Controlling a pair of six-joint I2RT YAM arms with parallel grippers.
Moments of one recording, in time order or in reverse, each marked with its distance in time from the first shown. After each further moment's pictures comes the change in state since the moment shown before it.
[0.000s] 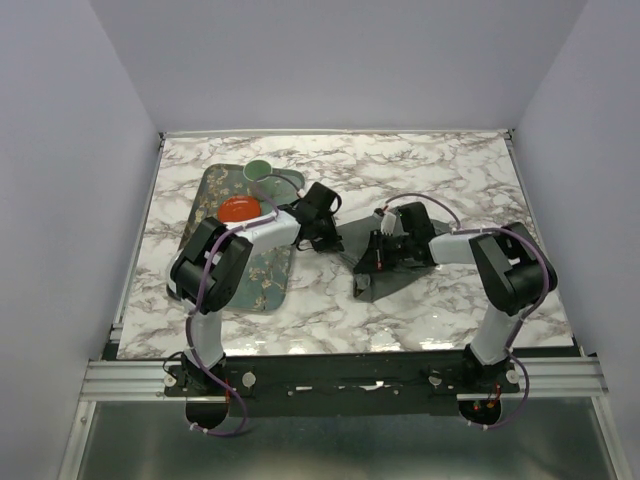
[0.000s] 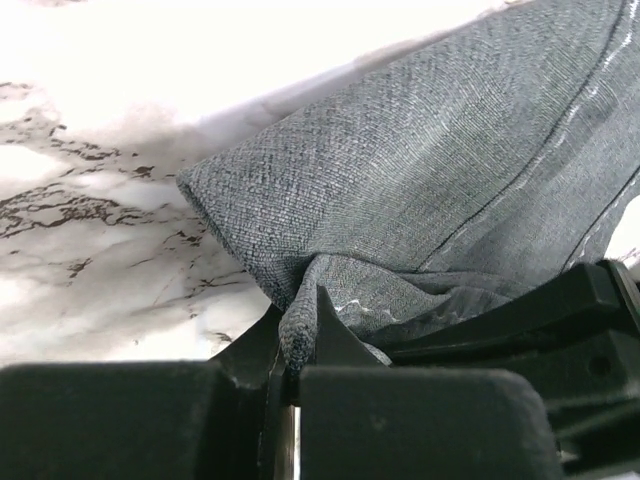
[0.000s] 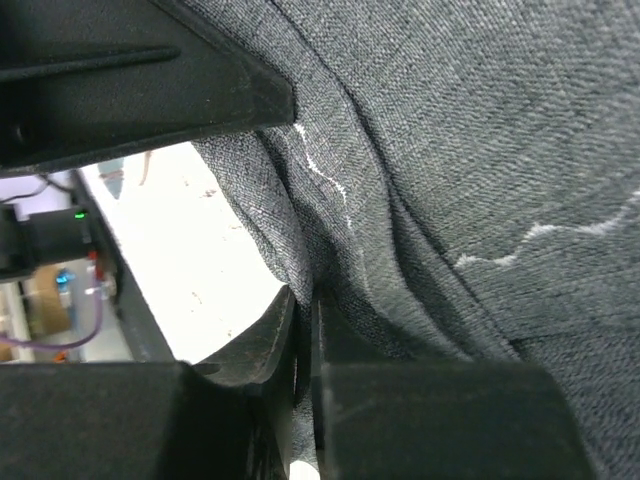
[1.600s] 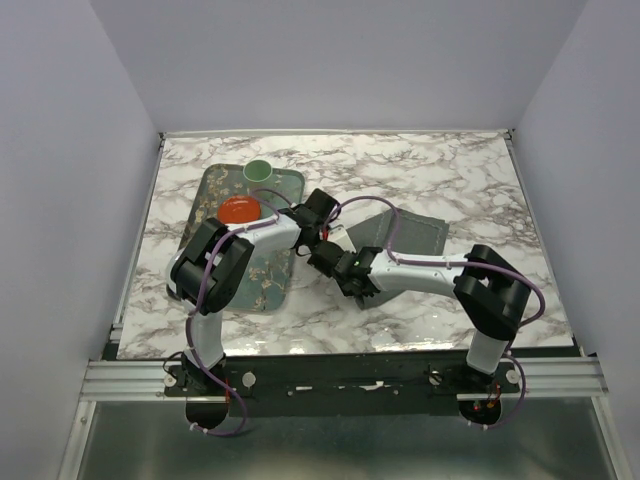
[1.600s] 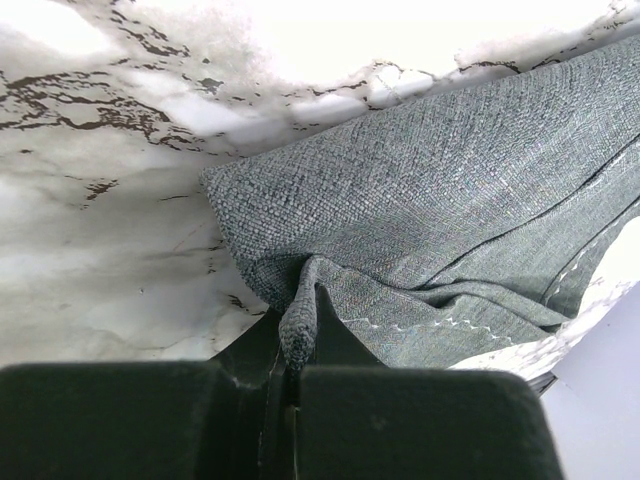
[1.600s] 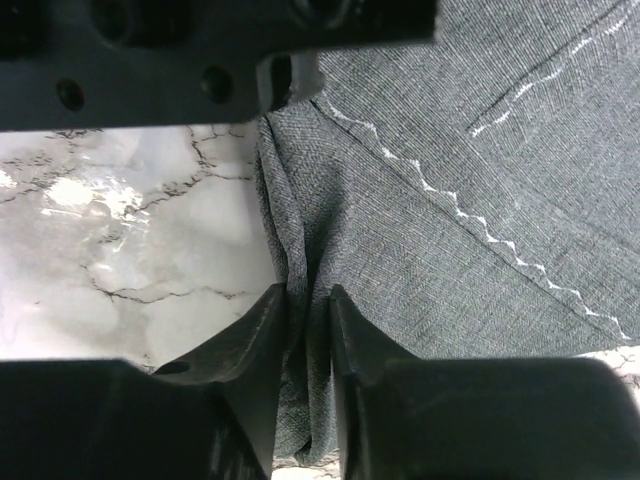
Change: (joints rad) left arm -0.014 -0.003 -0.034 -0.054 0.011 -0.214; right arm 0.658 -0.030 0.347 -0.737 1.292 0.082
